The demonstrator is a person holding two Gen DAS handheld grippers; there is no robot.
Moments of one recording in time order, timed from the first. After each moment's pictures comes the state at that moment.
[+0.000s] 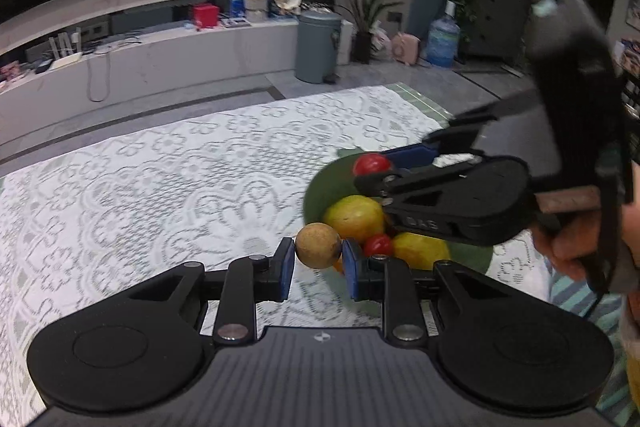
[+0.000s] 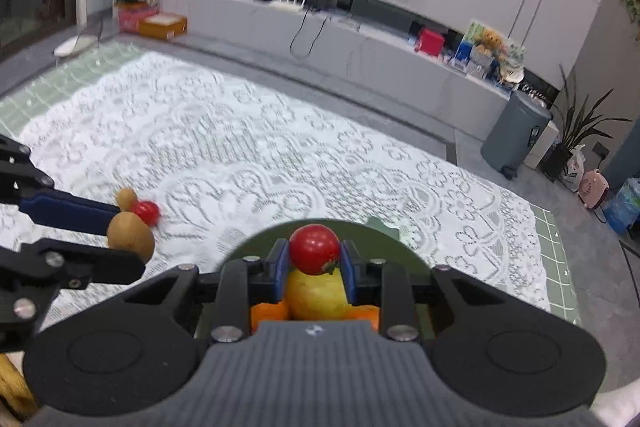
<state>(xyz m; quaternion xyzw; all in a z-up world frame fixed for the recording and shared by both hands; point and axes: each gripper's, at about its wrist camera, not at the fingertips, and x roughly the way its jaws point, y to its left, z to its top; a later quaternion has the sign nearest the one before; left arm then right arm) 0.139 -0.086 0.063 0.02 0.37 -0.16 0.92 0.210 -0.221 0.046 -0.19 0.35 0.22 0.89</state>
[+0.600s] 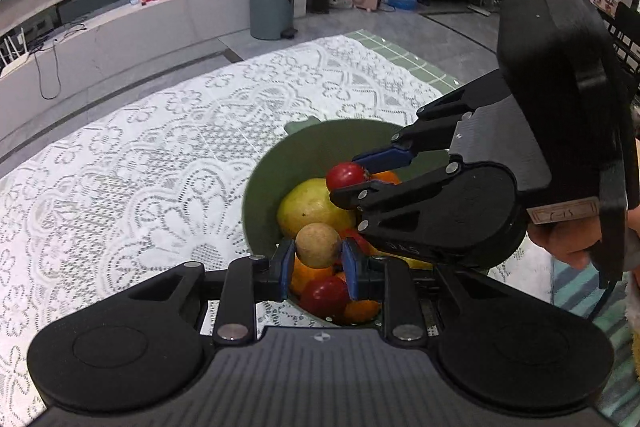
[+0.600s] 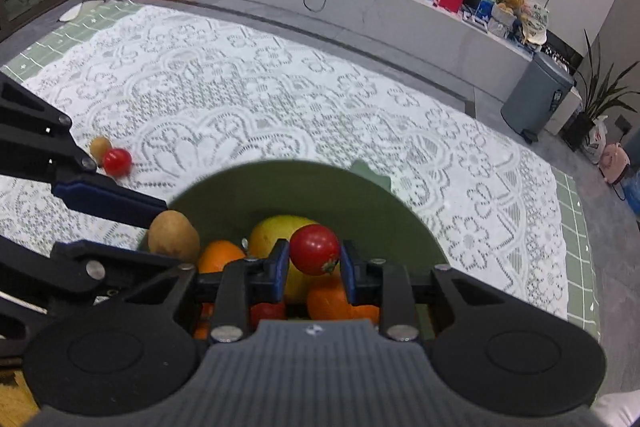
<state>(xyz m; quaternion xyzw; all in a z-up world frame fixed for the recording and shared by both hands) 0.189 -0.130 0.029 0.07 0.42 -0.22 0.88 0.245 -0.246 0.006 -0.19 0.41 0.24 0.86</state>
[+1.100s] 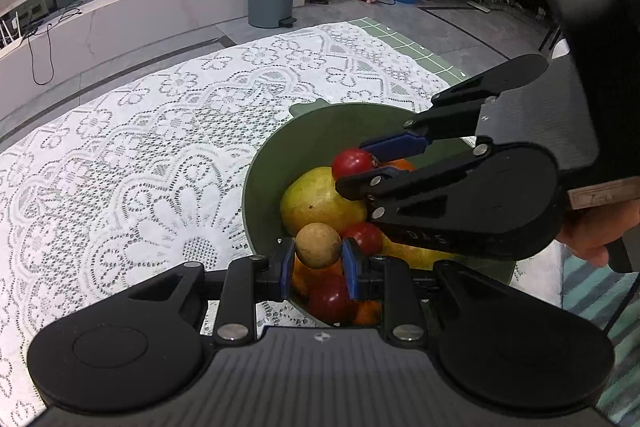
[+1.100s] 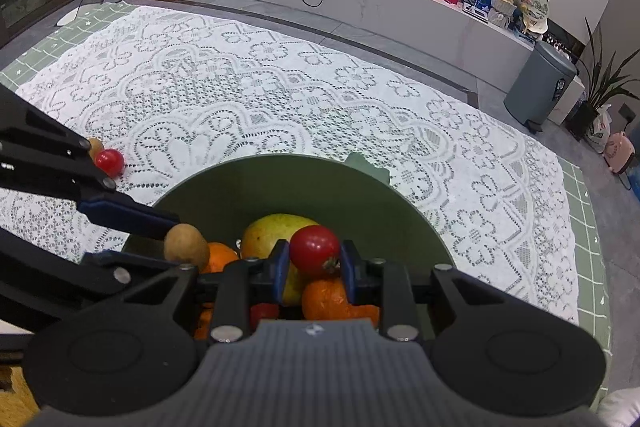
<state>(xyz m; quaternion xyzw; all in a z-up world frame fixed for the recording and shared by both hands) 0.202 -0.125 0.012 0.06 0.44 -0.22 0.87 0.256 -0.248 0.001 -0.18 0.42 0.24 0.86</state>
